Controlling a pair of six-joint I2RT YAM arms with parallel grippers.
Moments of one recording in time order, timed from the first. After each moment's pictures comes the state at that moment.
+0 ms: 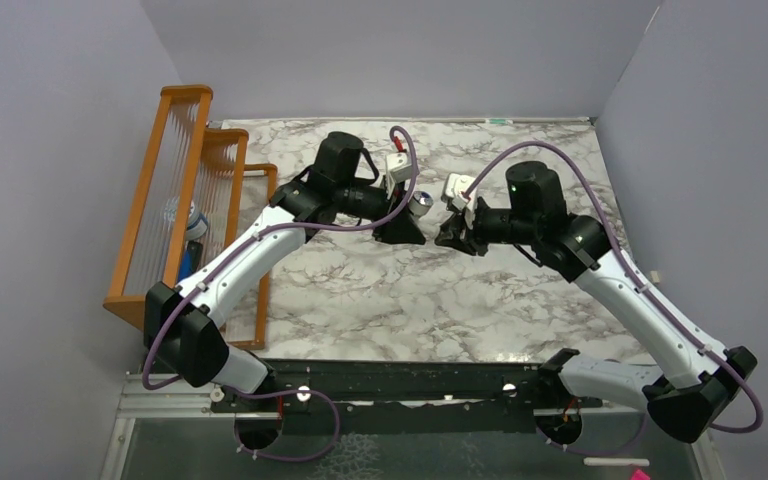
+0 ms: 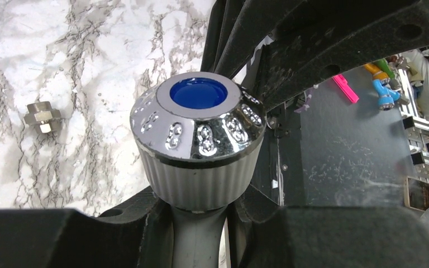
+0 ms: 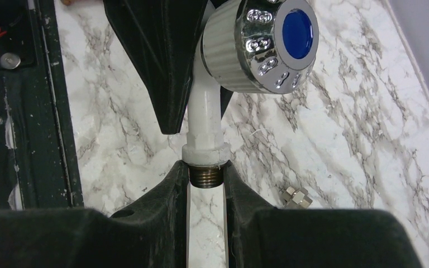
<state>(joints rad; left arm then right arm) -0.61 1.45 1.34 -0.40 0.98 0.05 0.63 1.13 1.21 -0.61 -0.53 -0.49</state>
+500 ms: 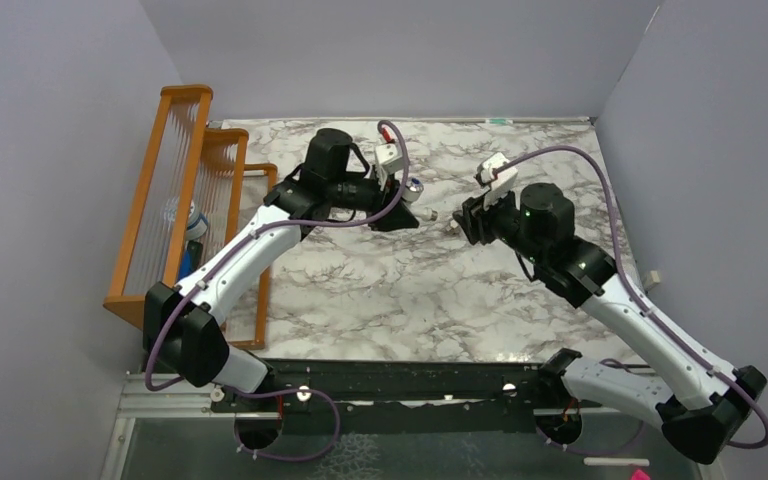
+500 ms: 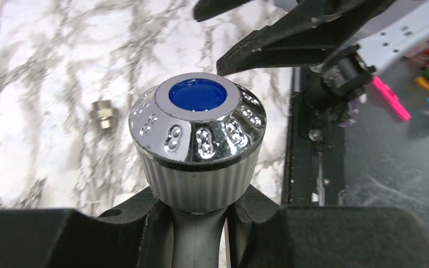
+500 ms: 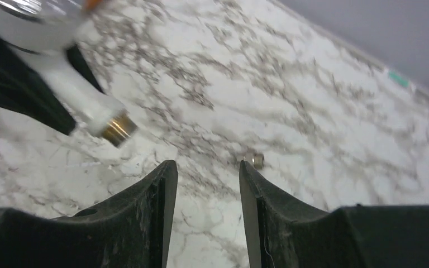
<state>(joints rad) -0.57 1.45 1.32 -0.33 0.91 0.09 0.65 0.97 1.02 -0.31 -0.02 -0.17</state>
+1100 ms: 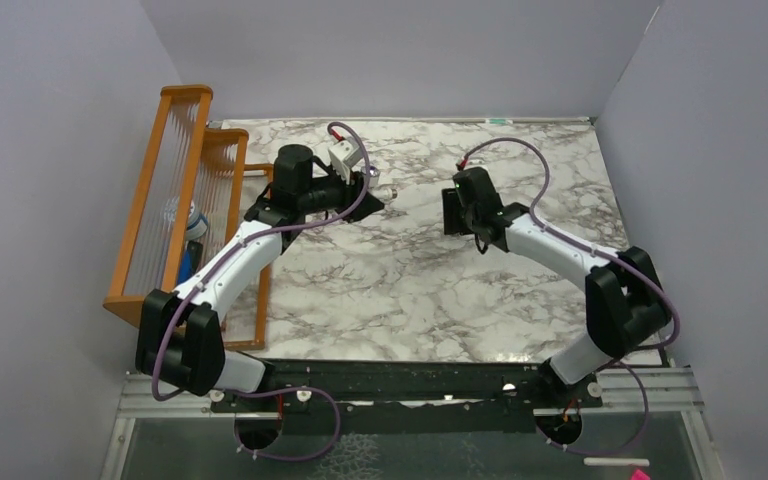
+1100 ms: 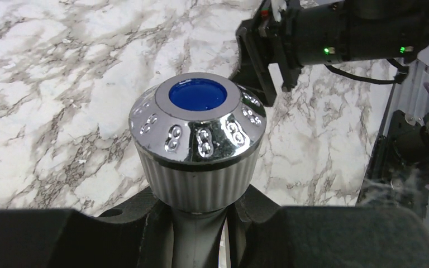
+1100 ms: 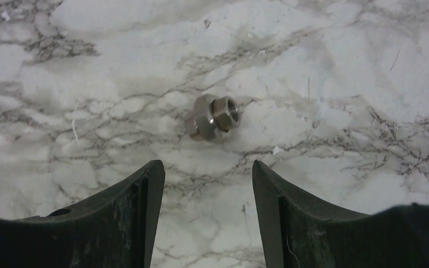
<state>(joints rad) -0.36 1.39 1.04 -0.02 0.73 -0.04 0.55 1.54 1.02 -0.27 0.30 0.29</state>
